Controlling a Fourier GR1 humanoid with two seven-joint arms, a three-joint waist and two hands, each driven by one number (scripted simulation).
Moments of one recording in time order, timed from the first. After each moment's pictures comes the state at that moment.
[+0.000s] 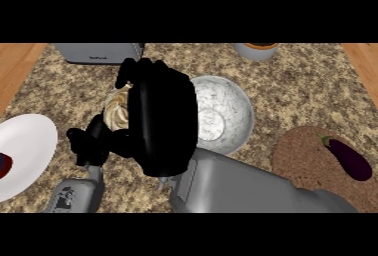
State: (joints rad) left arm -0.18 0.04 -0.04 -1.49 -0.07 0.05 0.07; right arm -1.02 -0.01 0.71 -1.51 0.93 -0.32 1.14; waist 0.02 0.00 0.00
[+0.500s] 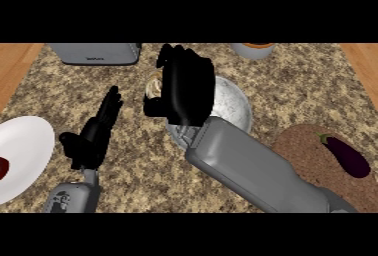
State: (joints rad) left arm -0.16 0.04 -0.03 -1.52 -0.06 0.05 0.07; right arm -0.99 -0.02 0.62 -1.28 0.97 -0.29 1.05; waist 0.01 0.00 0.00
